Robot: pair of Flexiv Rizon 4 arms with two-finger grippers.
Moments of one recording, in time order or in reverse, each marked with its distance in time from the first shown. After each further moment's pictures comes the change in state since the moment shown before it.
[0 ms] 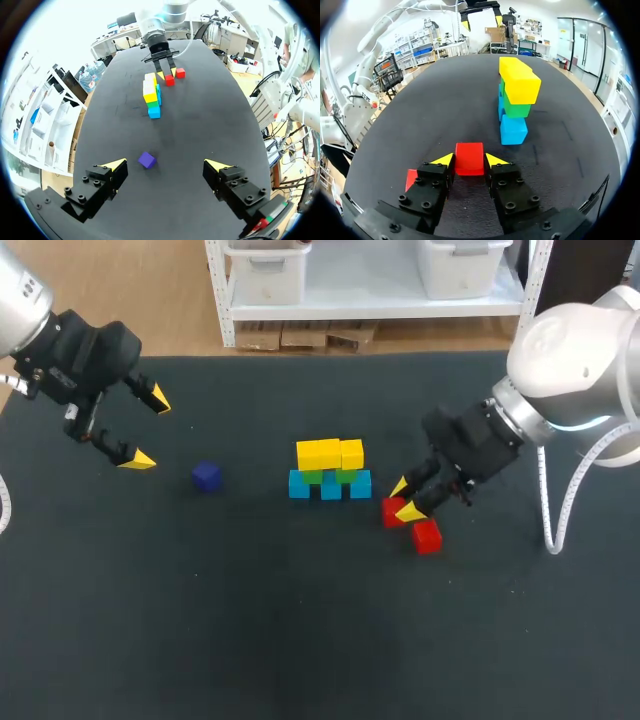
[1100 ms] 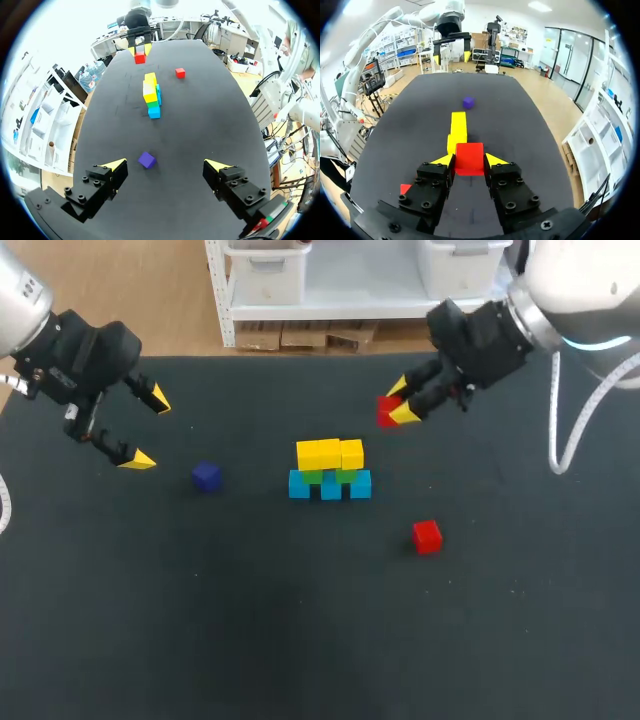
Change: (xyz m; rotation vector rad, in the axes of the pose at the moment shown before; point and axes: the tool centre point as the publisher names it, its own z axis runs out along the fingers) left arm 0.000 0.000 0.000 0.000 0.000 0.000; right arm -0.096 -0.066 -0.087 0.184 -0.025 -0.034
